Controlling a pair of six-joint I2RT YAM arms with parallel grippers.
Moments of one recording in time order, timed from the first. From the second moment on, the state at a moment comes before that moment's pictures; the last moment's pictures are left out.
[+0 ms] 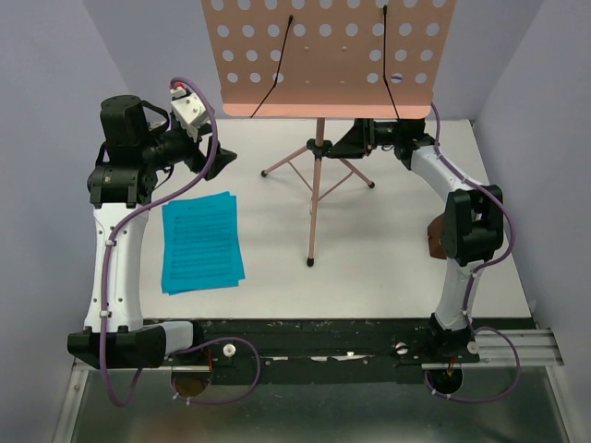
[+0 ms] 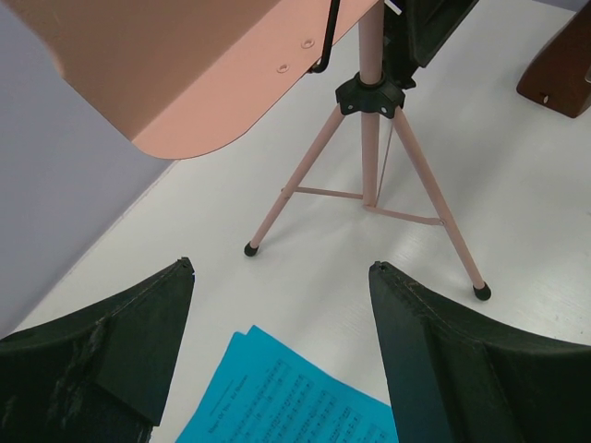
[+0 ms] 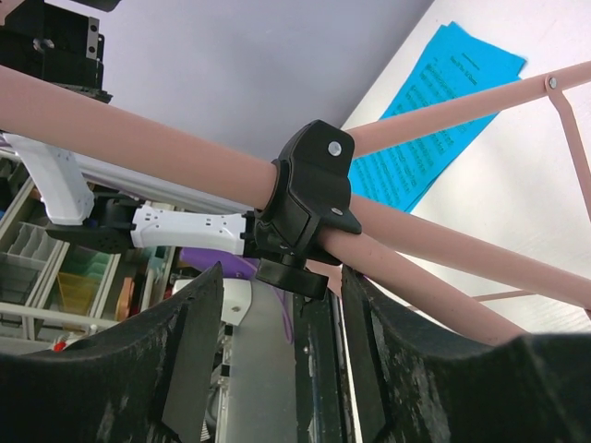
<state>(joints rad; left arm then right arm) 0.01 1.25 1.61 -0.69 0.85 0.43 0.20 2.01 1.64 0.16 -1.39 0.83</state>
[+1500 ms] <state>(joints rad) 0.01 1.24 1.60 -0.69 0.82 0.44 0.25 1.80 1.47 0.09 -1.04 -0.08</state>
